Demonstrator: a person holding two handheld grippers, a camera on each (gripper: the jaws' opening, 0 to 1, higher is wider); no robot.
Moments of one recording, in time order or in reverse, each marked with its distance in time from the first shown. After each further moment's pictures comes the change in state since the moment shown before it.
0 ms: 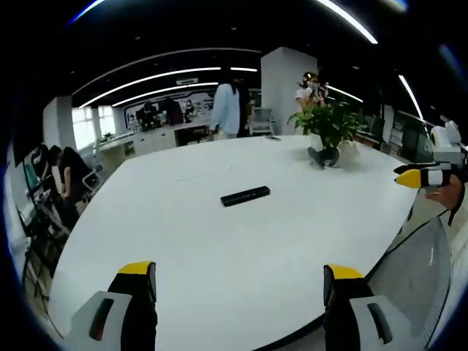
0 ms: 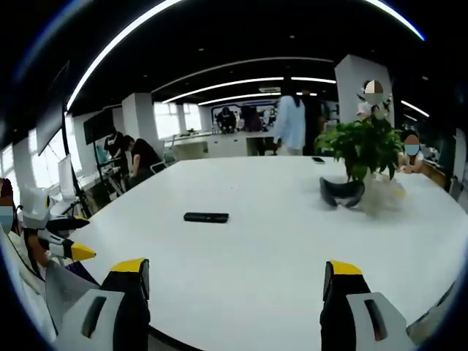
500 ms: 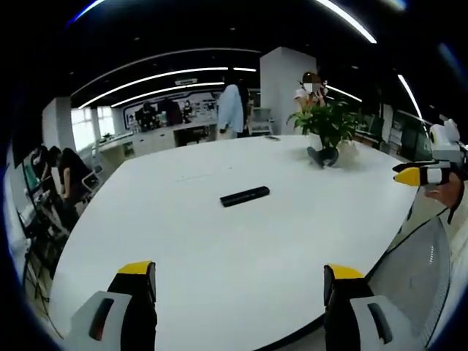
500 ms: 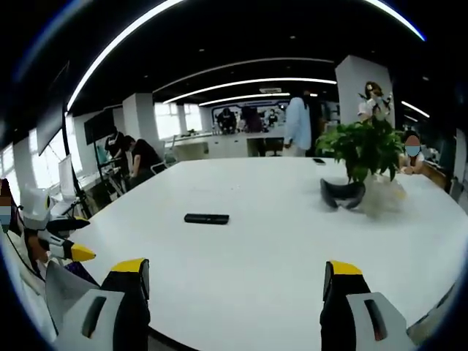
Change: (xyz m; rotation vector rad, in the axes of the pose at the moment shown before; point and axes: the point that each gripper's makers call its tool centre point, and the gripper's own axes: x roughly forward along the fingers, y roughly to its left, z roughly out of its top) left arm 0.000 0.000 0.001 0.004 0.000 -0.004; right arm 0.001 0.000 0.003 -0.004 -0.004 0.003
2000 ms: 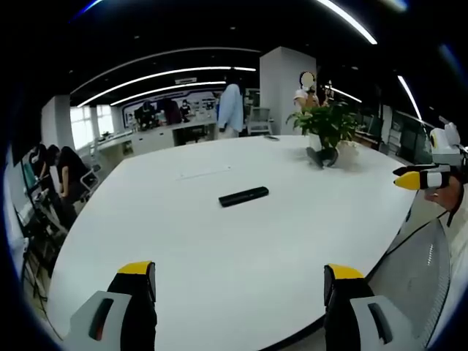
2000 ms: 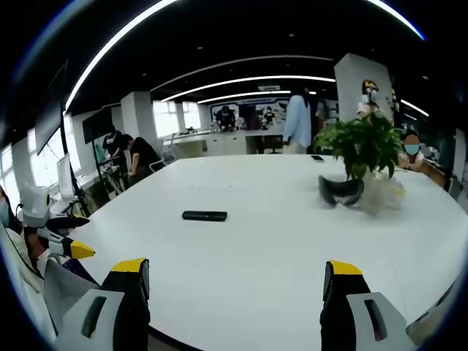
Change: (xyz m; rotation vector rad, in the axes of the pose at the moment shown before) left arm 0.005 -0.001 0.001 -0.008 0.001 -0.010; right arm 0.000 -0.004 -0.005 0.005 0.014 -0.008
